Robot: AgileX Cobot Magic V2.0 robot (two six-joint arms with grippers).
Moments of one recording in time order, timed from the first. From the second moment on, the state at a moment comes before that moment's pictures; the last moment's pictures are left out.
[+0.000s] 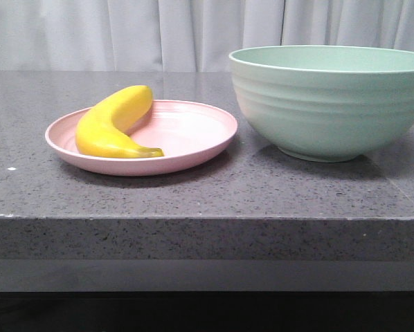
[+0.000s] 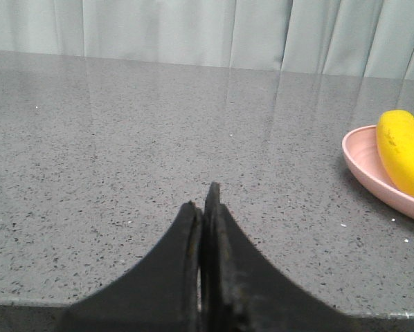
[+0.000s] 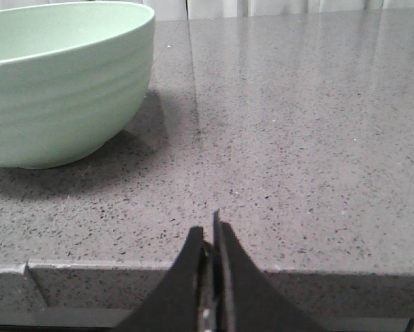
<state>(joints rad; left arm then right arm) -0.06 -0.01 0.01 -0.08 0.15 0.03 0.02 -0.01 0.03 0.12 0.20 0.00</state>
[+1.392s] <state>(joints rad) -0.06 0.46 -0.50 -0.12 0.33 0.04 0.02 0.34 -0.49 0.12 0.37 0.00</state>
